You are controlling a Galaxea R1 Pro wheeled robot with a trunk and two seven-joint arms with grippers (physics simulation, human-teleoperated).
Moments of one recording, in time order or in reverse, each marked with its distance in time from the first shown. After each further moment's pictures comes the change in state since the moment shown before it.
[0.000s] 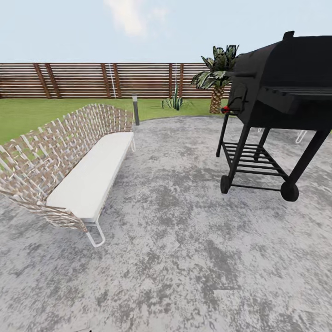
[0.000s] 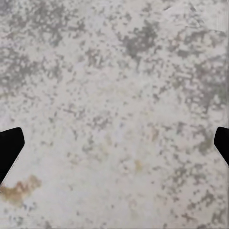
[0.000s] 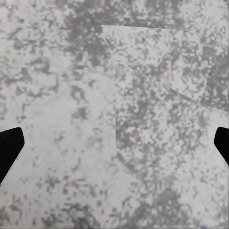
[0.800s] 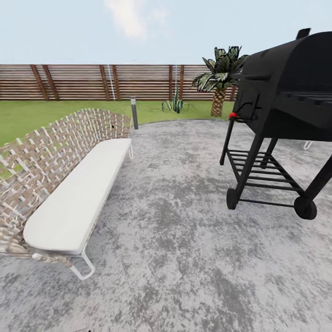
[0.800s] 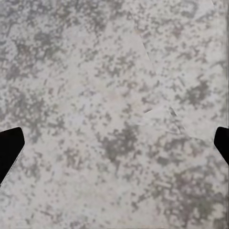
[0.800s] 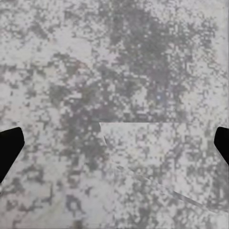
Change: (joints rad) left arm 0.000 0.004 0.004 0.000 0.005 0.000 0.001; right arm 0.000 -0.004 -0.001 0.035 -0.002 -0.067 -0.001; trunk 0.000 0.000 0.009
